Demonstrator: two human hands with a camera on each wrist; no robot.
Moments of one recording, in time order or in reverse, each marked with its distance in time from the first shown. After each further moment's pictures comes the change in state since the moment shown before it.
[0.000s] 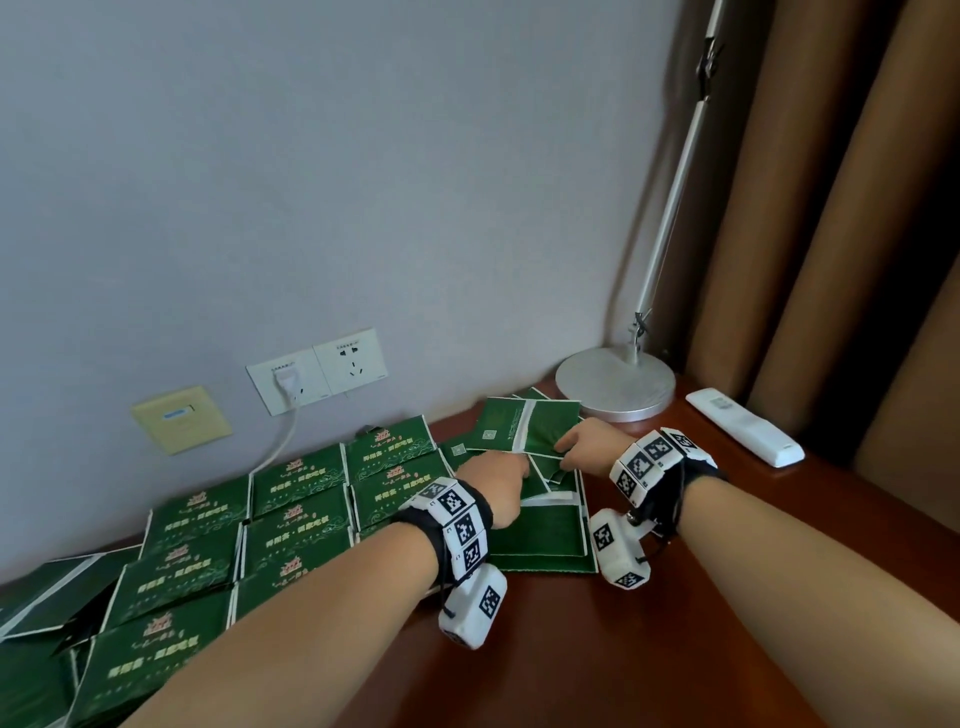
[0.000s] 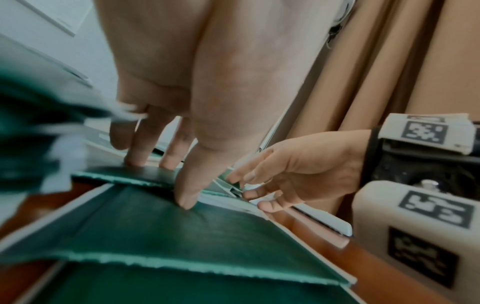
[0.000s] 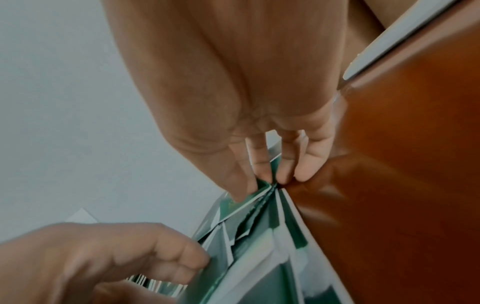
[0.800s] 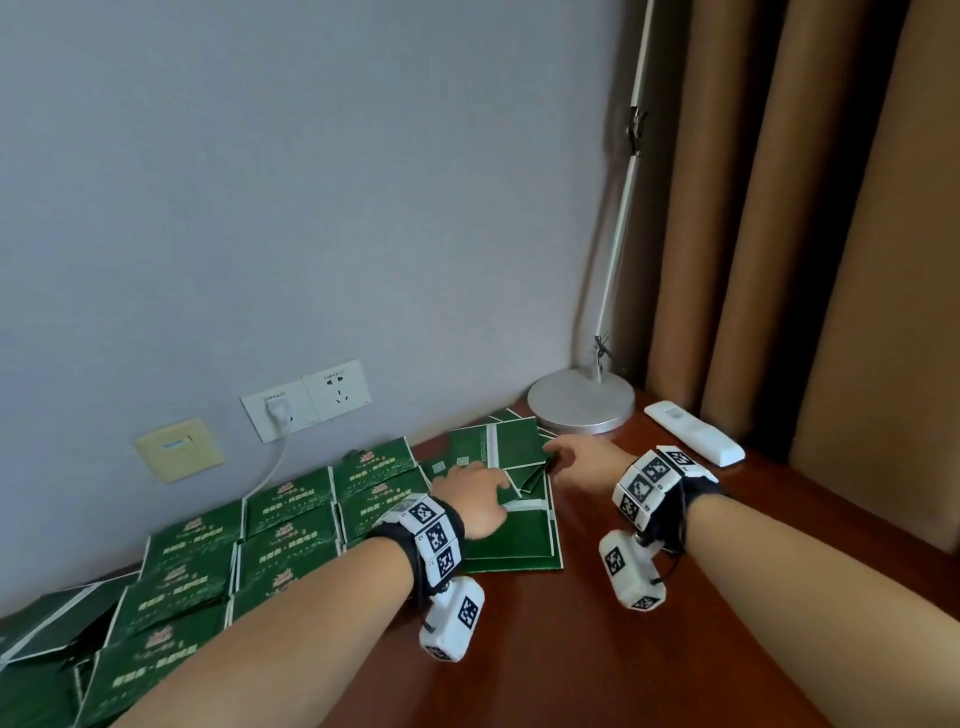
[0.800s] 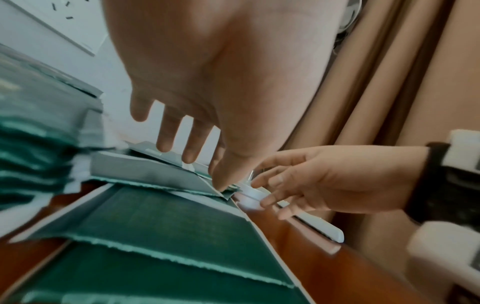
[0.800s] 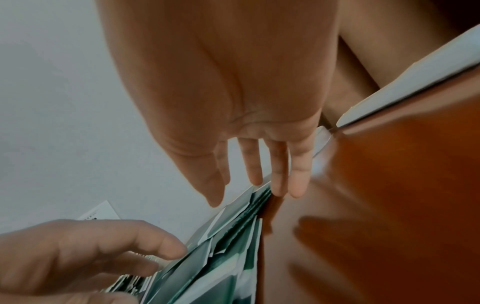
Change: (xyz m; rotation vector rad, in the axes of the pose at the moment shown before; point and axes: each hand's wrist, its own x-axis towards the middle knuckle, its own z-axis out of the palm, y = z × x) left_hand -0.036 0.019 -0.010 -0.023 0.062 -0.040; right_hand -0.068 0.013 -0.022 0.004 0.053 -0.104
